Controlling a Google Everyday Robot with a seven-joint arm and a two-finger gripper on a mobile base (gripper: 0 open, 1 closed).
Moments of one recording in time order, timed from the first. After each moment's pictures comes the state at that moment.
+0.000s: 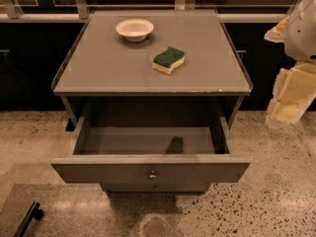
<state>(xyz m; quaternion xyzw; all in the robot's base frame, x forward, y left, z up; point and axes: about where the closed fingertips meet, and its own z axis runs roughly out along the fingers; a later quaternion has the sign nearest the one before) 0.439 -0.212 0.991 -0.60 0.78 -0.05 0.18</state>
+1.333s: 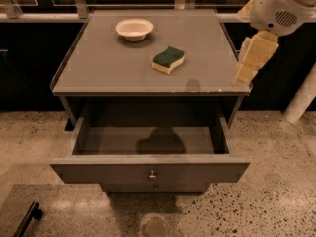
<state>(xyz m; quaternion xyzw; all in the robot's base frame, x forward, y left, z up) 0.531 -0.188 0.994 -0.60 0.76 -0.01 0.23</state>
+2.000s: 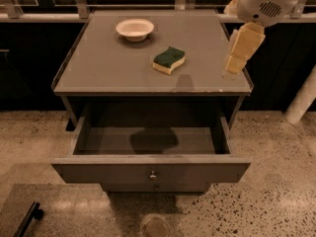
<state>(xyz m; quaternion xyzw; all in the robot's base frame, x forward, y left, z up) 0.555 -0.164 0.997 -0.62 0.75 0.00 0.23</state>
